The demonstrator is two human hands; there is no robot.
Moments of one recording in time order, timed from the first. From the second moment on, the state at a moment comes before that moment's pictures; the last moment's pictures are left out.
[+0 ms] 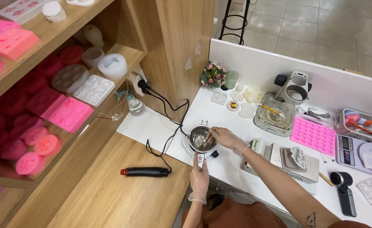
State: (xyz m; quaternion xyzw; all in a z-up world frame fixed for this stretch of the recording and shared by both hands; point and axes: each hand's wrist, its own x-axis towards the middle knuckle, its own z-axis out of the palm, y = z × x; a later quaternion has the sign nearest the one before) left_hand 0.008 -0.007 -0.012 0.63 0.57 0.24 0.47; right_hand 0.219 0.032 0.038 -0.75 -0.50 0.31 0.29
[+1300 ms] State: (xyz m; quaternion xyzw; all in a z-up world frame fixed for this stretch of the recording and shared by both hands) left_hand -0.018 0.025 -0.026 0.66 0.52 0.17 0.51; right_hand 0.240 0.016 0.075 -0.79 -0.41 -0.03 0.45
